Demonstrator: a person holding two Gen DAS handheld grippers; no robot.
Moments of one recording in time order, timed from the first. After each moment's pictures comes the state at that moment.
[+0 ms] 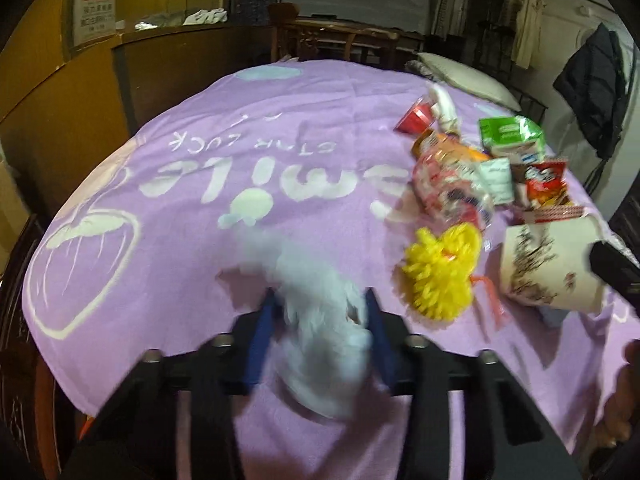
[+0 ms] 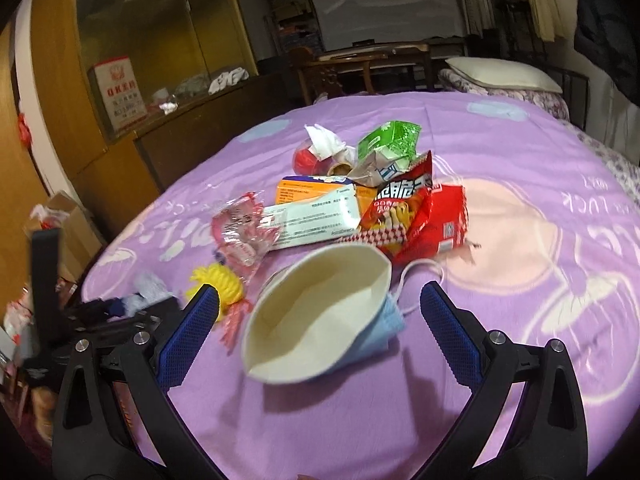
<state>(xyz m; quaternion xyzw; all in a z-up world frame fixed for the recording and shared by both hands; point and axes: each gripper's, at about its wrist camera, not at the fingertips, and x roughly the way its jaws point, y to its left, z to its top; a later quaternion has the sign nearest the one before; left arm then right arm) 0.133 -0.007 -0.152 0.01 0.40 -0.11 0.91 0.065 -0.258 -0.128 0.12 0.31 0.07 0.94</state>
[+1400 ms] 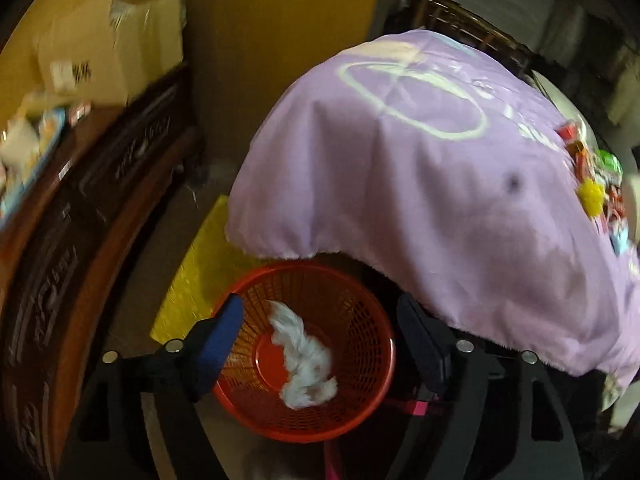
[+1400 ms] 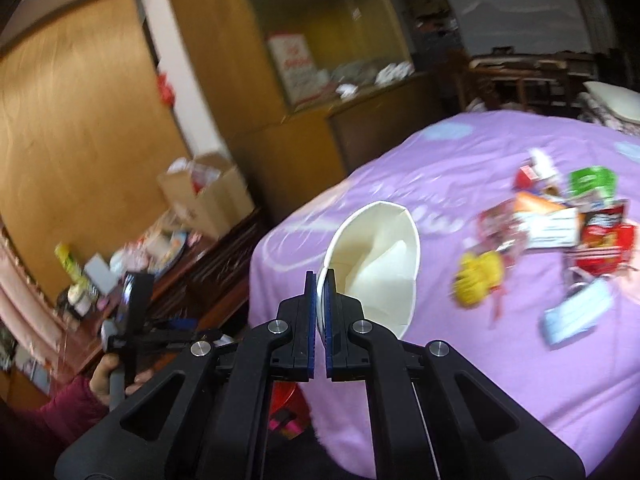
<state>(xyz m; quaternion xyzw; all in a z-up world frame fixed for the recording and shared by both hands) 0.001 0.257 -0.180 -0.11 0.49 0.04 0.86 -0.017 -0.105 -0.061 0.09 0.30 0.35 0.88</state>
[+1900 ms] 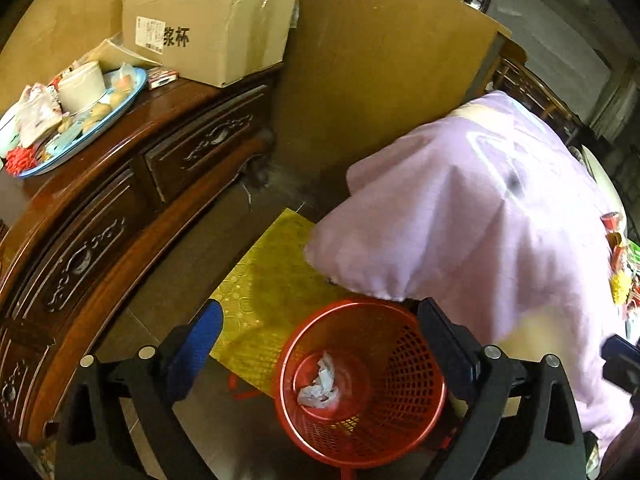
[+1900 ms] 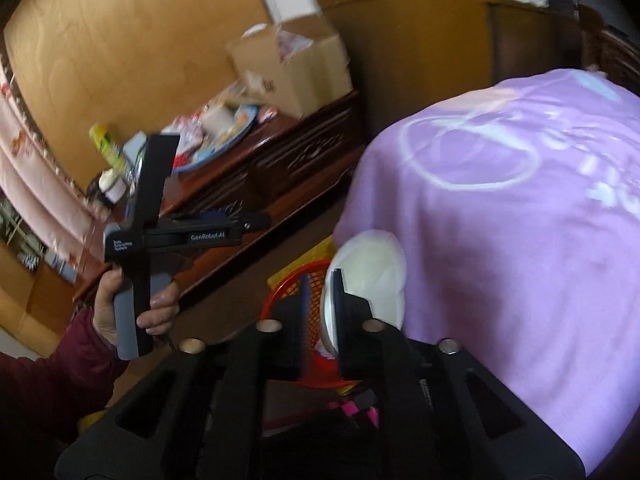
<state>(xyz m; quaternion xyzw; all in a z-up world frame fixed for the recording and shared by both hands) -0.021 0.343 -0.176 -0.19 0.44 0.14 0.86 -0.015 0.077 -0.109 -0.03 0.41 0.46 0.78</state>
